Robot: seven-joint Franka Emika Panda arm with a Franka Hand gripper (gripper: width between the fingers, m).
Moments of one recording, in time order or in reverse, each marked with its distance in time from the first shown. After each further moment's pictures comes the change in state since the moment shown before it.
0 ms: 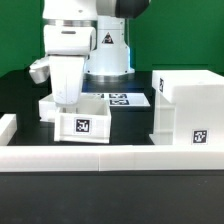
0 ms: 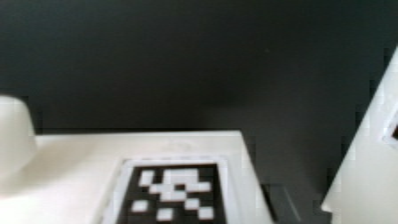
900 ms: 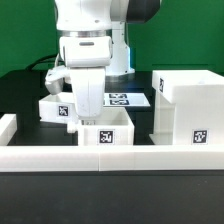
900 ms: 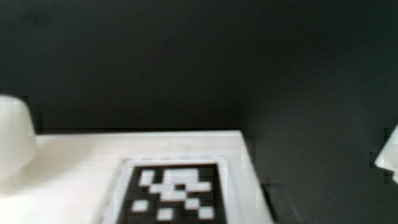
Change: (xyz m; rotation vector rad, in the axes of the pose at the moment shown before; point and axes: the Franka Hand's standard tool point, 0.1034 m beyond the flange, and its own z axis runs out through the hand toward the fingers) arm 0.026 0.011 0.013 0.013 0.014 -0.048
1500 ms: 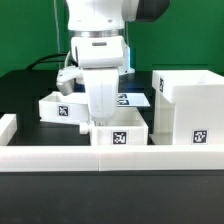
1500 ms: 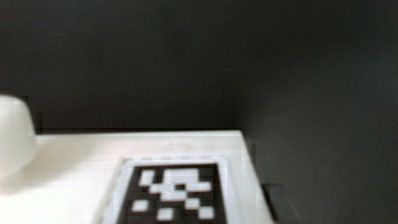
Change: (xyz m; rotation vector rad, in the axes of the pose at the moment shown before) arm 0.028 0.008 0.001 -0.002 0.012 0.025
